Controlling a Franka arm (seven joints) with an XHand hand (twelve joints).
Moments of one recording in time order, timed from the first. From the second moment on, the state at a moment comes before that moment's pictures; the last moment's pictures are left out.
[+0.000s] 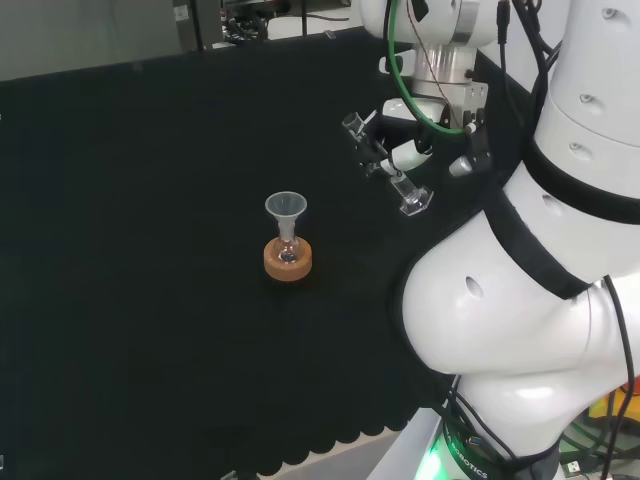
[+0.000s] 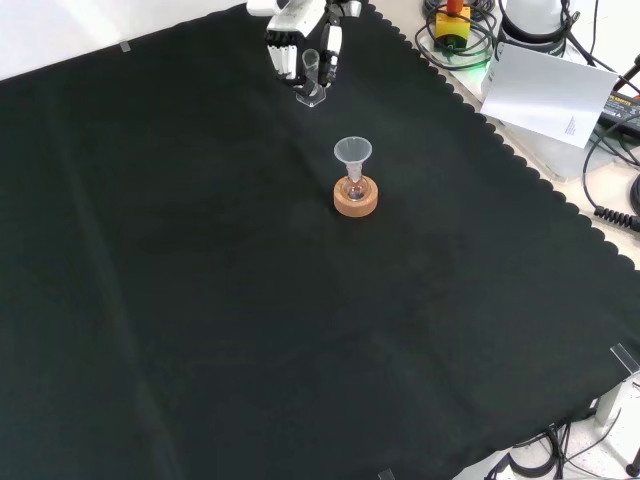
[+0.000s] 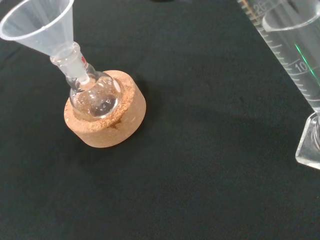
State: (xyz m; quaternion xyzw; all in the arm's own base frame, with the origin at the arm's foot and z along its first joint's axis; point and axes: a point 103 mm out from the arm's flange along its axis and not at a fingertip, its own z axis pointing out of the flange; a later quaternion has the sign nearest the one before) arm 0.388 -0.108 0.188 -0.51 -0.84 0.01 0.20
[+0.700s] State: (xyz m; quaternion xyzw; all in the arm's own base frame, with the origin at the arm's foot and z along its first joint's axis) arm 0.379 -0.115 0.211 -0.51 -0.84 0.05 0.19
